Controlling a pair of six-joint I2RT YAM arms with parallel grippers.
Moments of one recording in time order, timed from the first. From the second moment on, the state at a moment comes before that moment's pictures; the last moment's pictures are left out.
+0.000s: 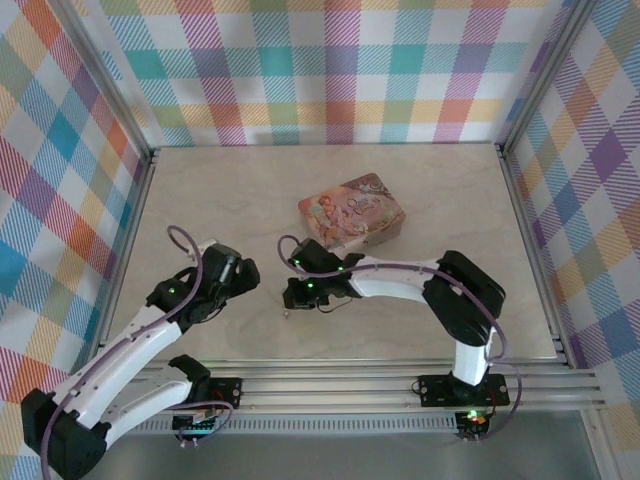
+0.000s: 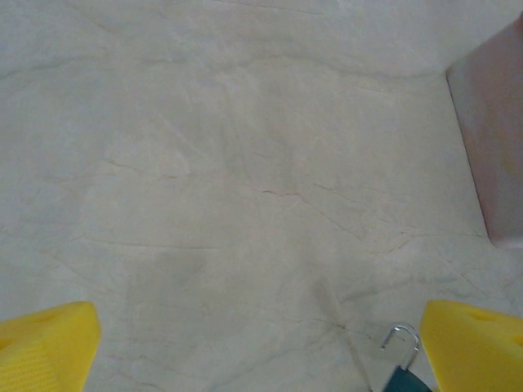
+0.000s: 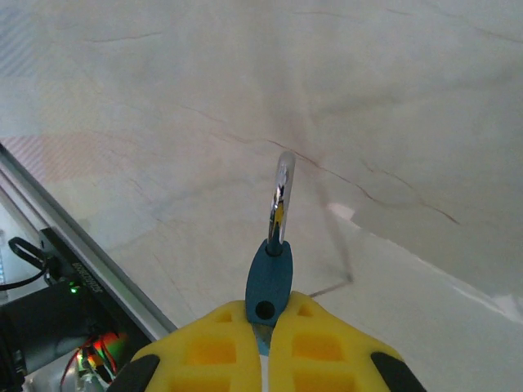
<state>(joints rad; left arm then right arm) -0.55 0.84 0.72 -0.83 -0.36 -0.84 0.99 1.86 1.17 -0.26 -0.38 0.82</state>
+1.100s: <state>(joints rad) -0.55 0.74 0.65 -0.83 -0.38 -0.80 1.00 1.88 1.31 -0.45 -0.41 0.72</state>
